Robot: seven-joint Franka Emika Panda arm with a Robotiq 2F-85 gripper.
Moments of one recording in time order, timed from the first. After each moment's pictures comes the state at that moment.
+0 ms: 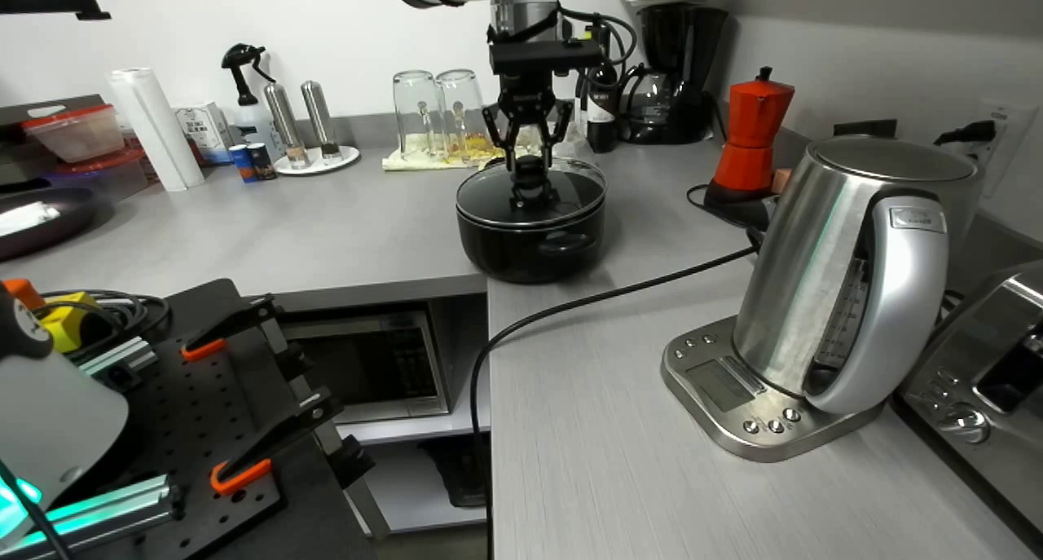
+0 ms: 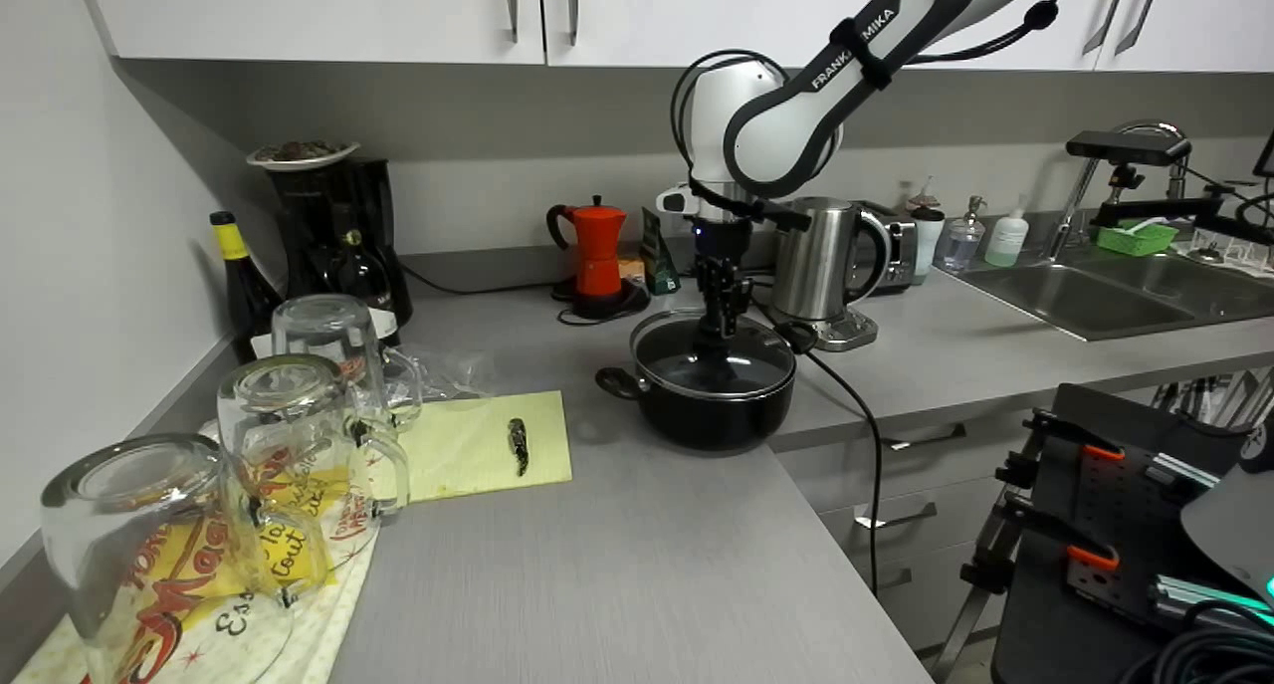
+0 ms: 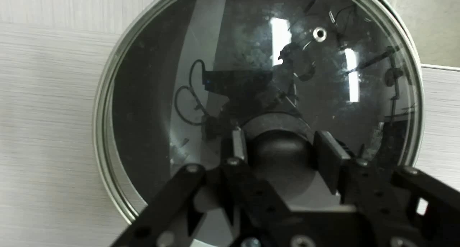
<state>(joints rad) -0.03 0.48 0.13 -1.94 -0.14 2.39 -0.86</state>
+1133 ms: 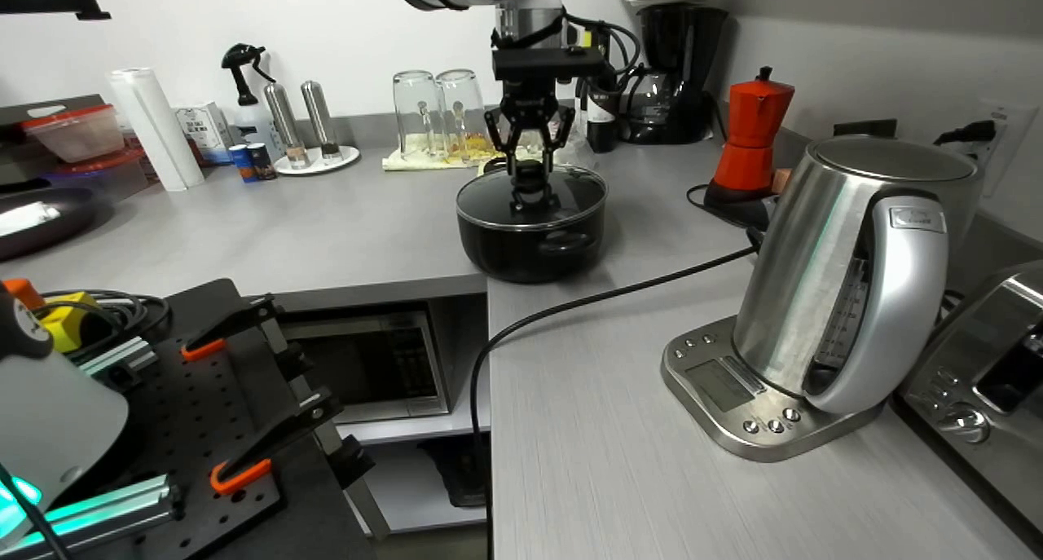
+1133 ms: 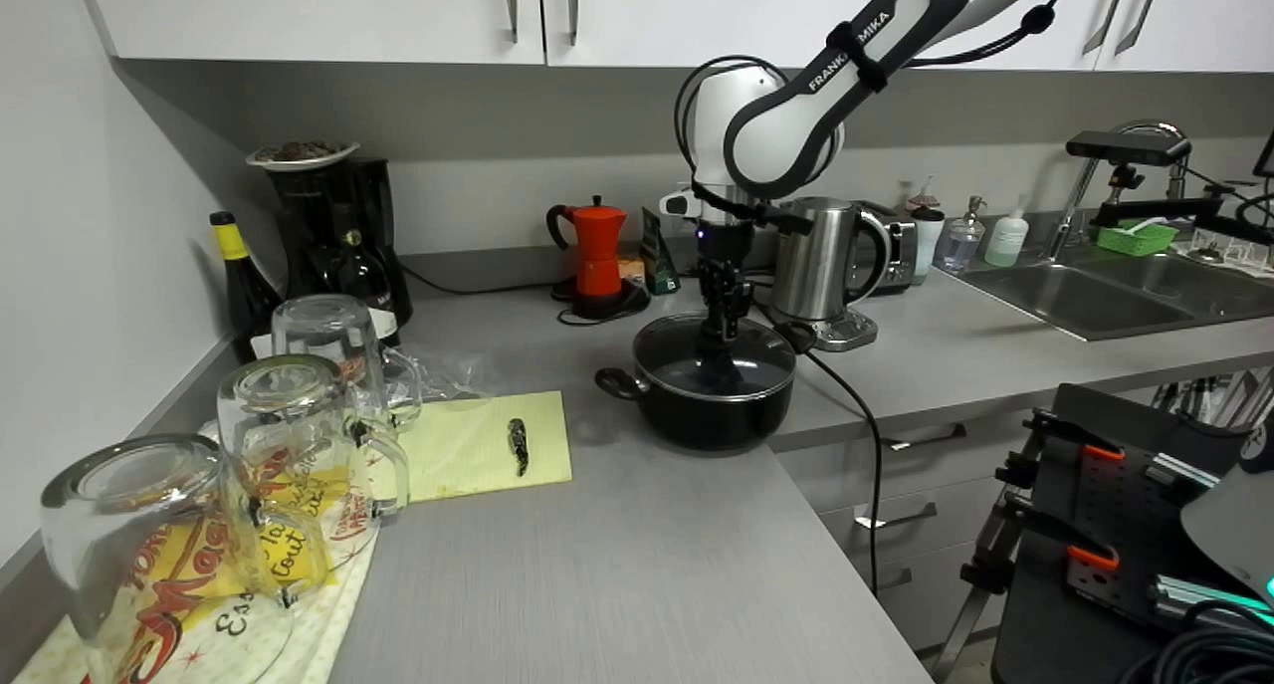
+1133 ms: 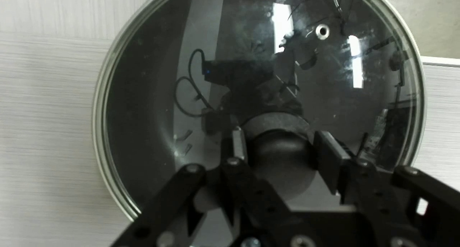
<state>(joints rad) -0.06 0.49 0.14 -1.93 -0.11 2.39 -0.87</state>
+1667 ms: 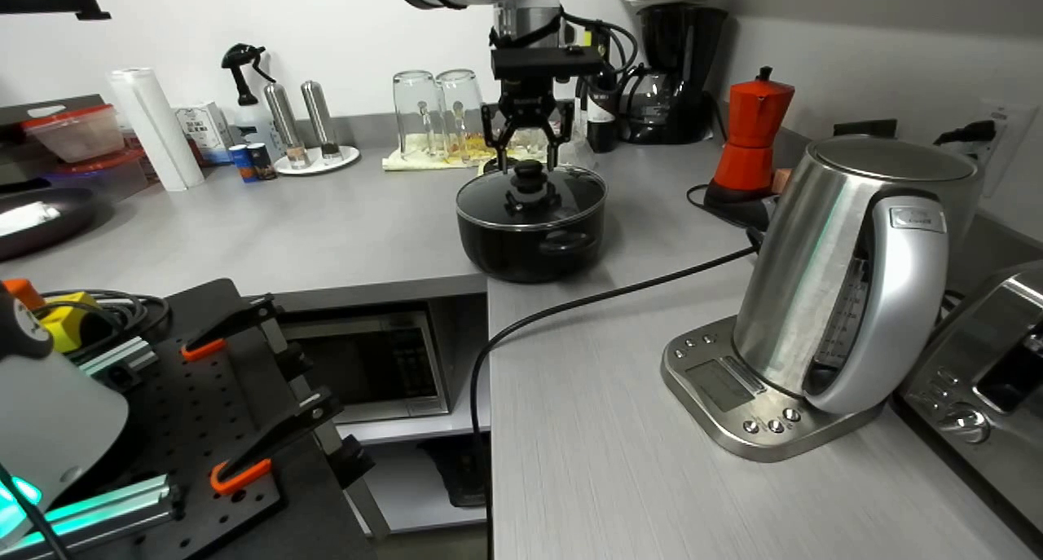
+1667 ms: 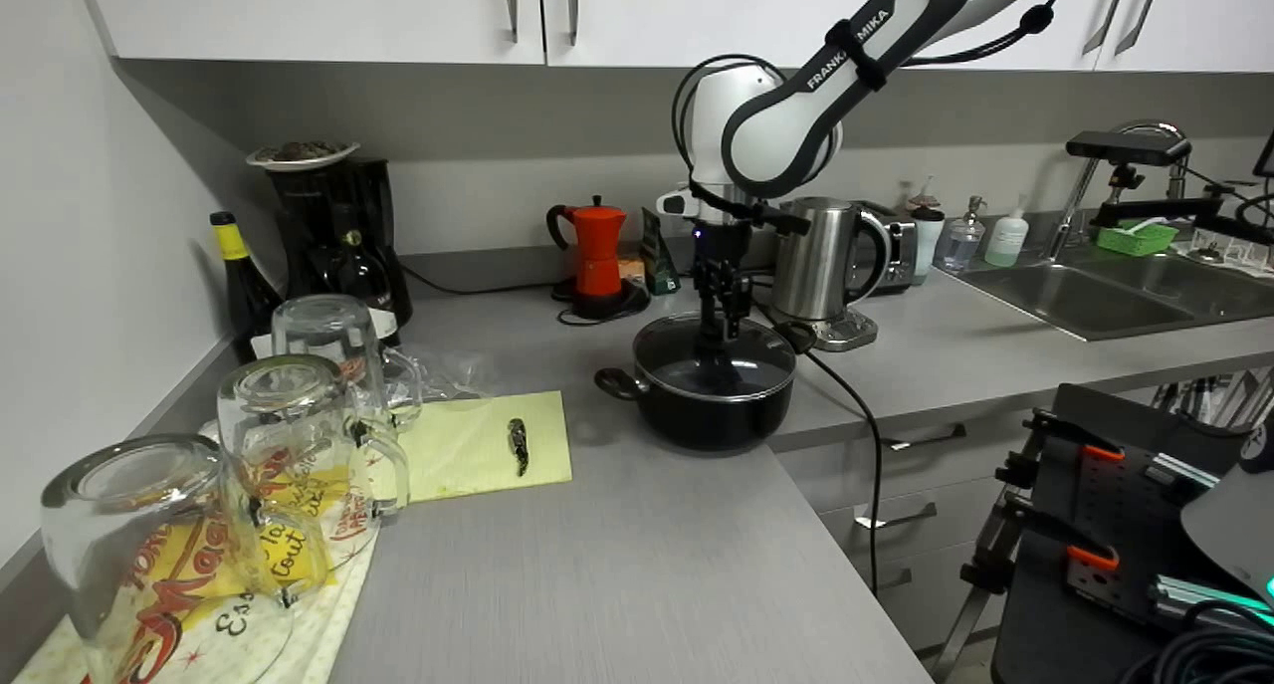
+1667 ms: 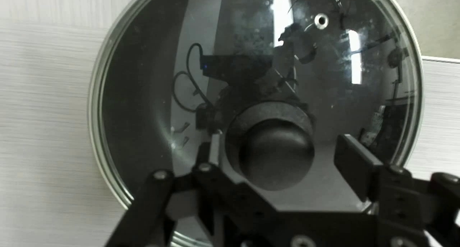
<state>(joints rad) -0.06 0.49 0.15 -1.93 -0.11 2.39 -0.89</state>
